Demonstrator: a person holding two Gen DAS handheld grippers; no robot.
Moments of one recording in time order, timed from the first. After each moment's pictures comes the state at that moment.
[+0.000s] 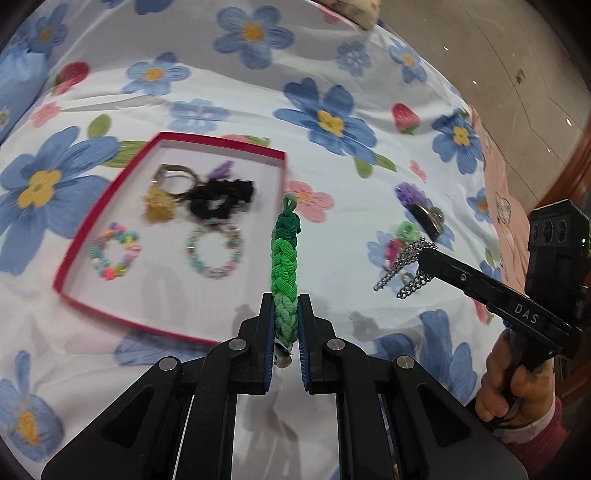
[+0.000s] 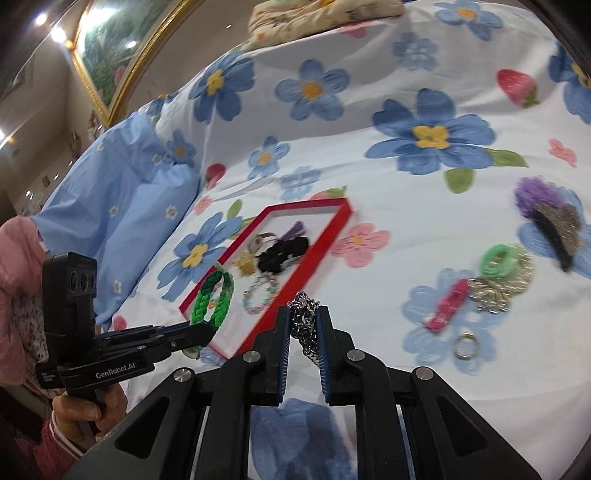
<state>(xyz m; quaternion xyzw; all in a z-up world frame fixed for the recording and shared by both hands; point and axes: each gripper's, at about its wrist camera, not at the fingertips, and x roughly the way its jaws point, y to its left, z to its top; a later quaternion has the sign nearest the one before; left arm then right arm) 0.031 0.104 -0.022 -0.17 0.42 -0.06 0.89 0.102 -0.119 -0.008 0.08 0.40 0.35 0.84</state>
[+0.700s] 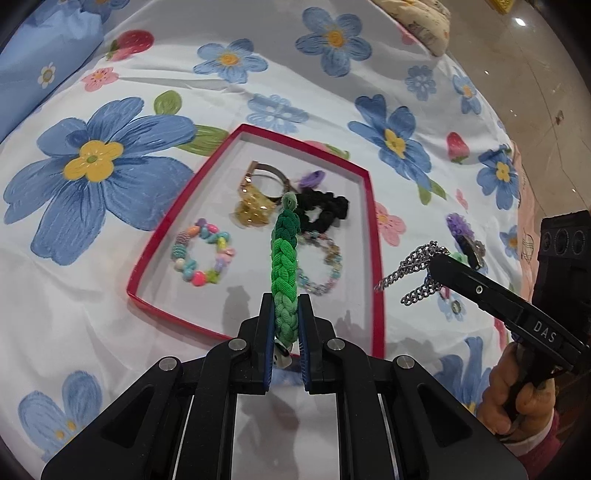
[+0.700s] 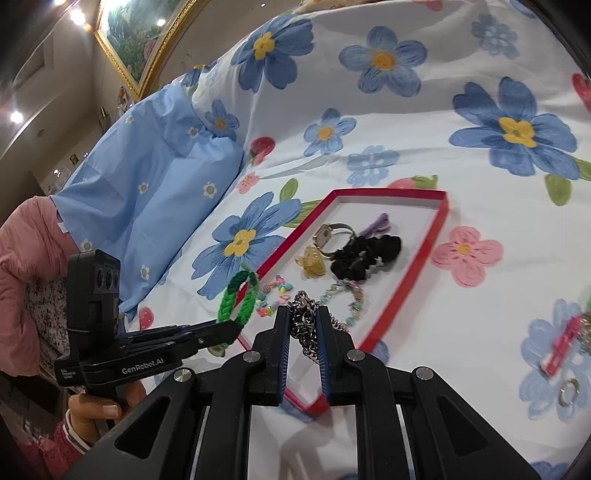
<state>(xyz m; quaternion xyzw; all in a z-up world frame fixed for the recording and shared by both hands) 0.039 0.188 -0.043 -0.22 0.44 0.00 0.87 0.119 -0.018 -0.017 0.07 0.42 0.42 0.80</state>
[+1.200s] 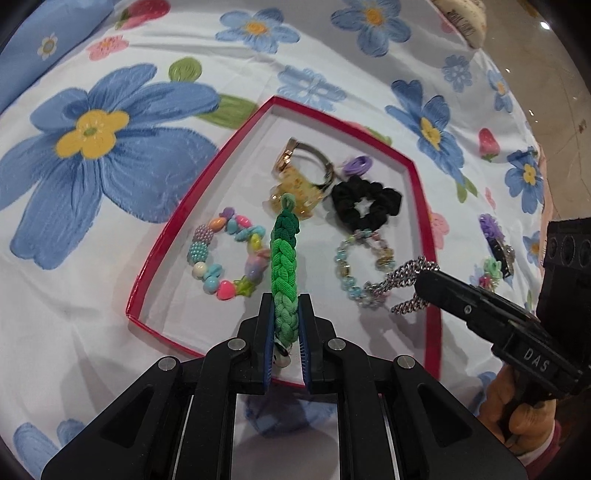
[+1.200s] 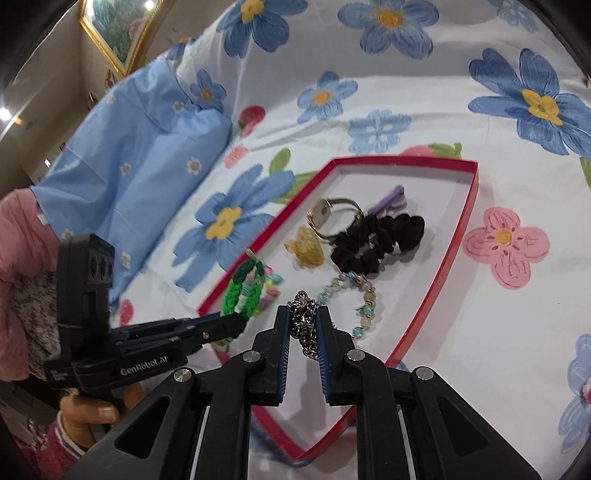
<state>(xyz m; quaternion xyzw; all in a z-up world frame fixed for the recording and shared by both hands) 0.071 0.210 -0.088 -0.23 0.48 0.02 0.85 0.143 0.024 -0.063 0.04 0.46 0.41 0.78</state>
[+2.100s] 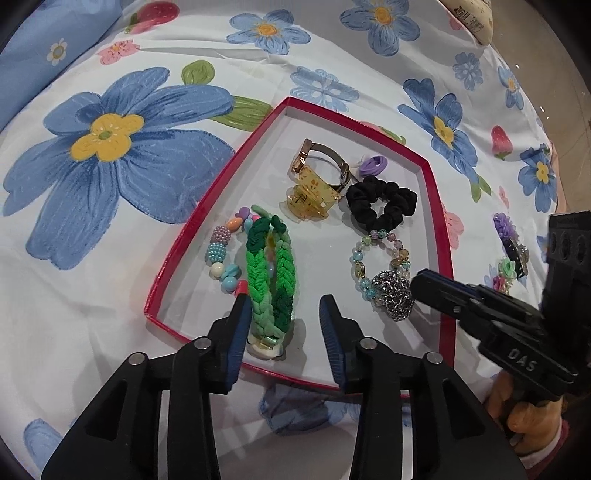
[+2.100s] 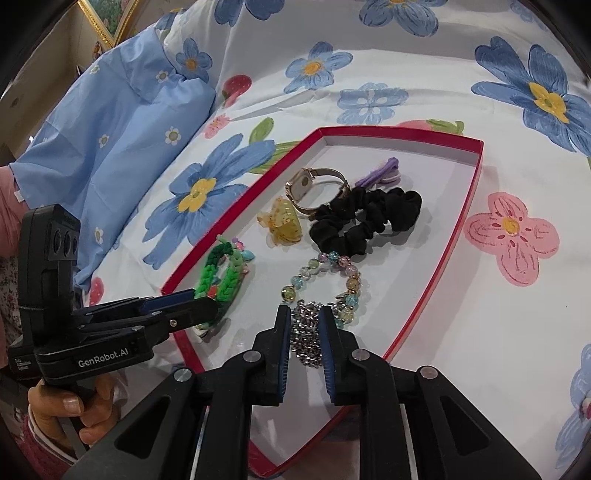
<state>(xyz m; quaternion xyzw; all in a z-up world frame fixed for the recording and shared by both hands) 0.068 0.210 -0.082 -0.20 0.48 0.05 0.85 0.150 0.036 -0.078 0.00 0.48 0.40 0.78</state>
